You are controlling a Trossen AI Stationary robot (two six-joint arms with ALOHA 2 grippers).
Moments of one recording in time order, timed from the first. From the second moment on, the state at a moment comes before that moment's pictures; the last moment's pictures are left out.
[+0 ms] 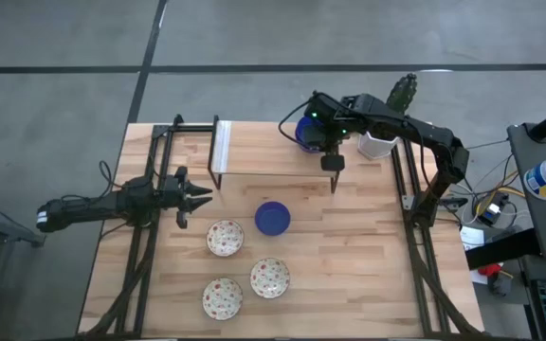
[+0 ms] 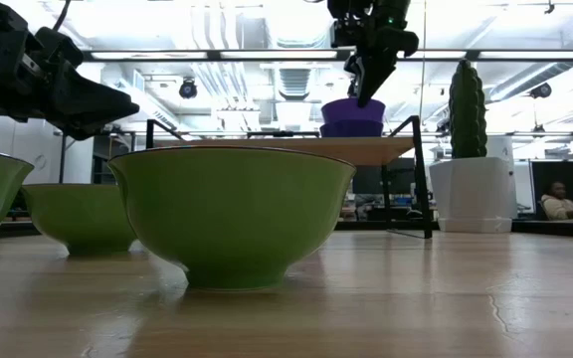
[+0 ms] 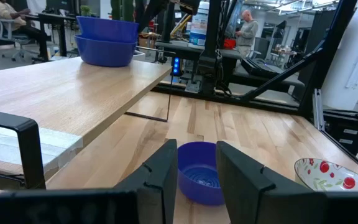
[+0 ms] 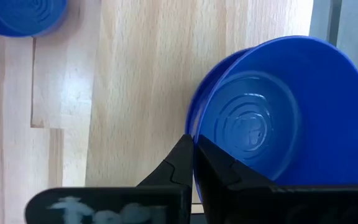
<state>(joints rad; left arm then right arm) 0.14 0.11 0.01 0.02 0.02 -0.13 -0.41 1.72 1.77 -1.25 0.04 -0.51</state>
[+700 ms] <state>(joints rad) 0.14 0.11 0.01 0.02 0.02 -0.13 -0.40 1.71 1.76 -1.22 0.10 -0.47</state>
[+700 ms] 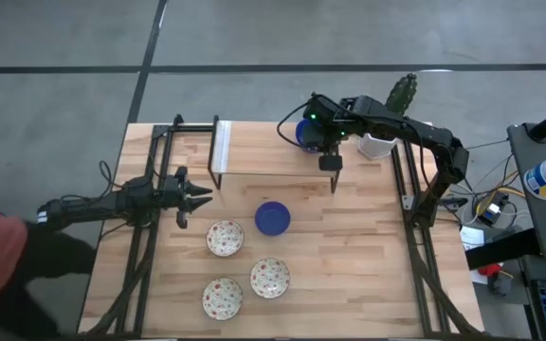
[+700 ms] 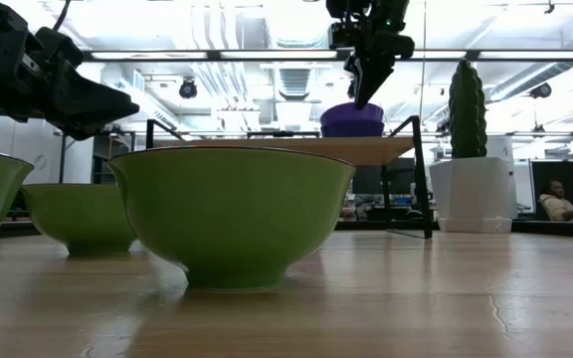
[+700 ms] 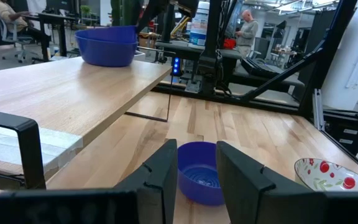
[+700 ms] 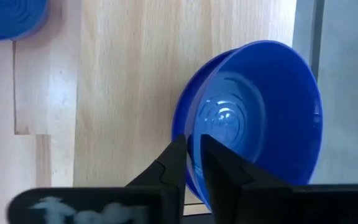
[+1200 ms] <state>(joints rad) 0.14 0.11 0.01 0.02 0.02 -0.14 -0.36 1.69 1.76 -1.22 0.11 -0.51</state>
